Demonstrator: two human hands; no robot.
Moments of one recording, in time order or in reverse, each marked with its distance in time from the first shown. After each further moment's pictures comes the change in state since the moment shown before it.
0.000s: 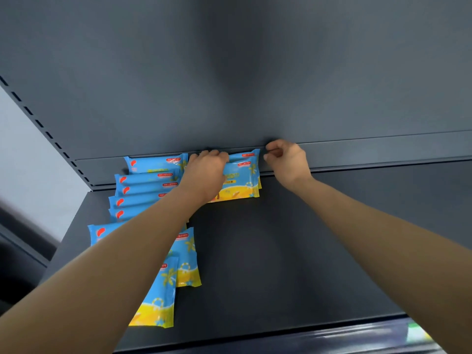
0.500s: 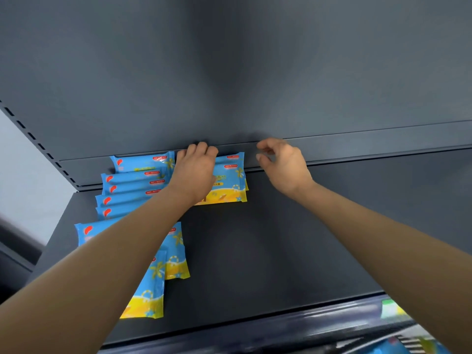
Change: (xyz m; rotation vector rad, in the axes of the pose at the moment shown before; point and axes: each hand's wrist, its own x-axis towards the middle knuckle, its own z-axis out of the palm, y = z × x) left_hand -0.015 0.014 -0.008 0.056 0.061 0.021; right_hand -0.044 -0.015 -0.035 -0.278 -0.012 -0.225
